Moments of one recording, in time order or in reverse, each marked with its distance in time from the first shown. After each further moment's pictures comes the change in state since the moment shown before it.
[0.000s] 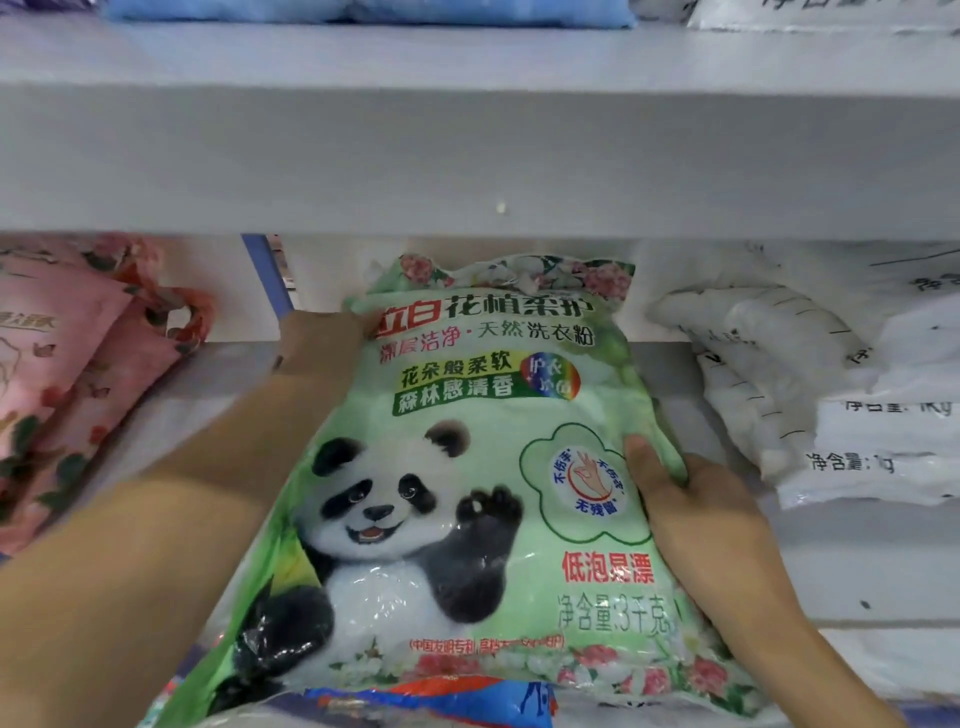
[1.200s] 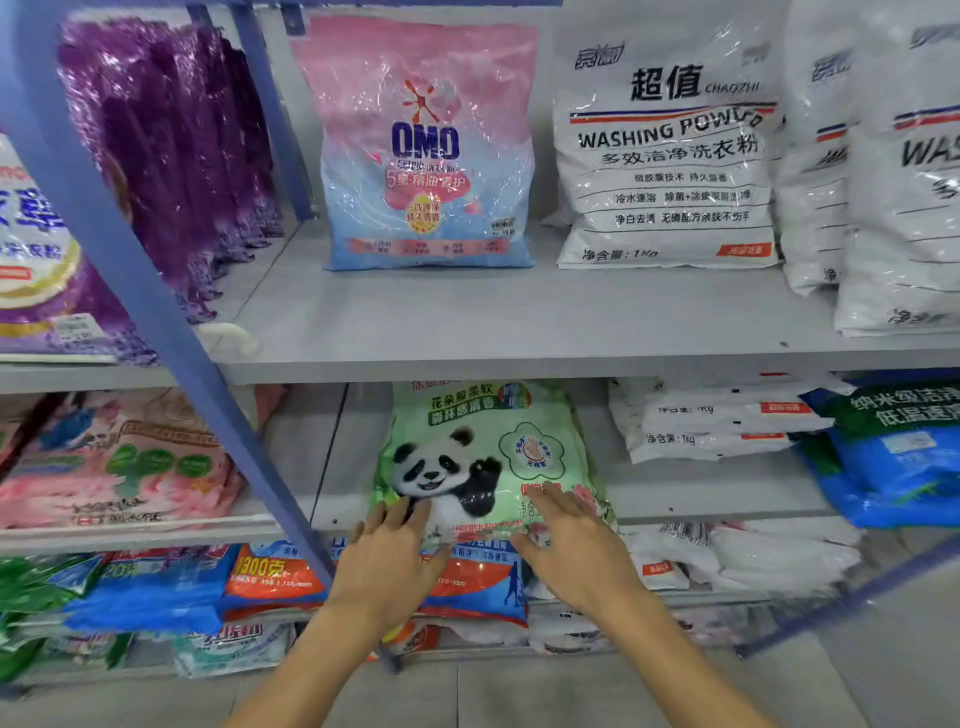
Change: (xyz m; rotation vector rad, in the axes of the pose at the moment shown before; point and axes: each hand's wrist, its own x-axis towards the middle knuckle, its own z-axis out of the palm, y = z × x) left_hand -0.259 -0.043 -0.116 1.050 -0.493 0.507; right_hand -0.143 -0.050 -0.043 -0.608 -0.390 -0.289
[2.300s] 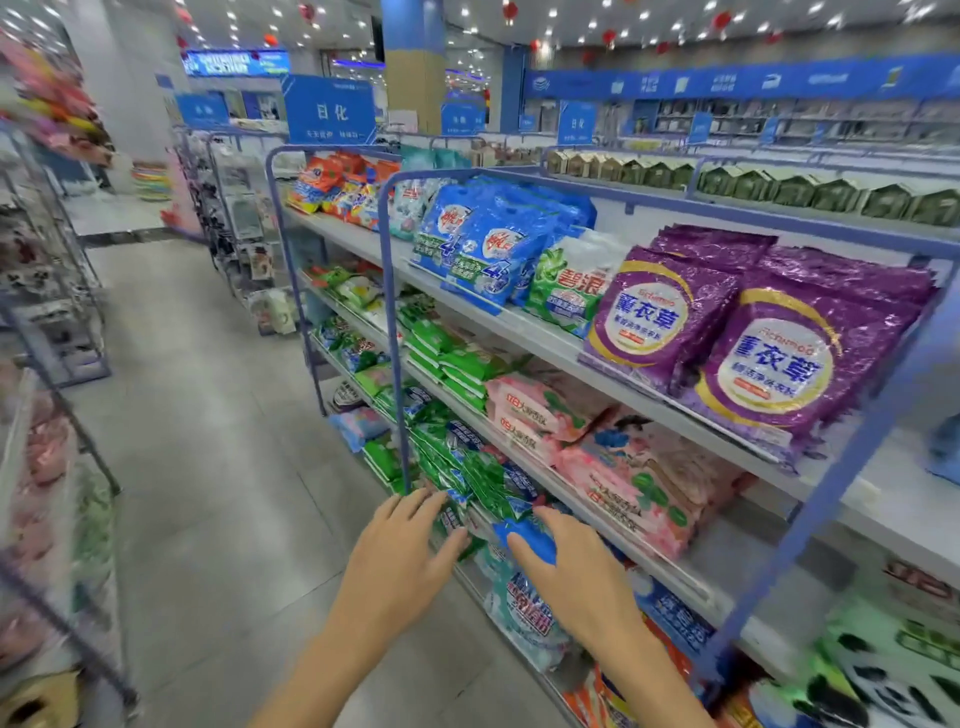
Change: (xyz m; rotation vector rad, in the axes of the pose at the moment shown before) left_hand -0.404 -0.230 -0.131 -0.245 0.621 -0.802; right_hand -0.151 -0.431 0.069 0.039 -0.208 -0.801
